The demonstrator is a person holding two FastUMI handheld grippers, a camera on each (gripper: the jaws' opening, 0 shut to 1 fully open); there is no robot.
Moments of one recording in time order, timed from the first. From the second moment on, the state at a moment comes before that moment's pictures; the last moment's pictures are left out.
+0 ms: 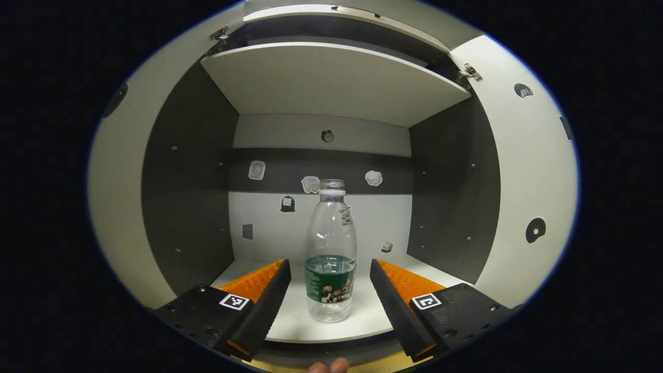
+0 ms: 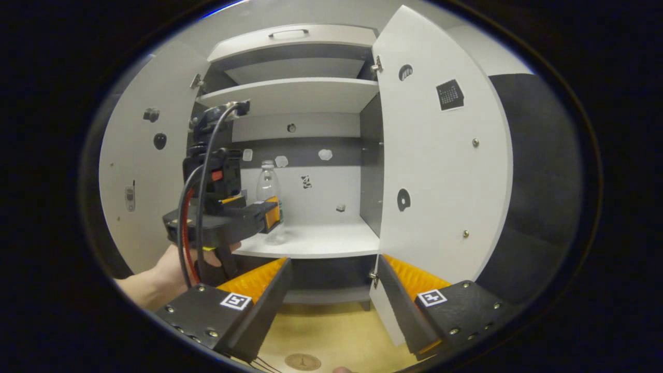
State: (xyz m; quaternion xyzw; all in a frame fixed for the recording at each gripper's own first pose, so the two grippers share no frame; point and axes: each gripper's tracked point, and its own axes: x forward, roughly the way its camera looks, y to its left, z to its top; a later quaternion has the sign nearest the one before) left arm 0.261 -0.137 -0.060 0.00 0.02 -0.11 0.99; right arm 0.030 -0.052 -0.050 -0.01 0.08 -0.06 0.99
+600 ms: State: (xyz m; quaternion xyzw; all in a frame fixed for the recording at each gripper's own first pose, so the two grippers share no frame) left arm 0.308 -0.140 -0.071 0.00 0.03 -0.10 0.99; right arm 0.026 -0.065 -0.068 -0.01 0.11 -0.08 0.99
